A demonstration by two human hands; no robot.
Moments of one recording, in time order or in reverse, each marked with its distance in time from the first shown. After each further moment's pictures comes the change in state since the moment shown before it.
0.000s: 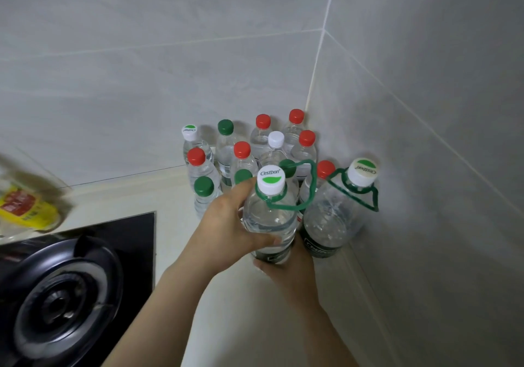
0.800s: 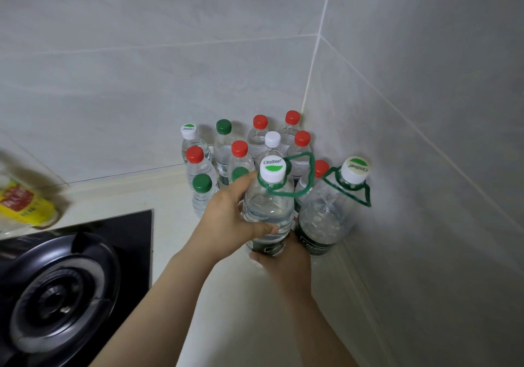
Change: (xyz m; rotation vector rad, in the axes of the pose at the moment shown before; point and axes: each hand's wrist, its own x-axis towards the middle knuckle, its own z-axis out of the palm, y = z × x) left_hand 0.006 -0.005 0.007 -0.114 0.018 -0.047; right_hand 0.003 -0.010 0.003 -0.193 0.016 0.163
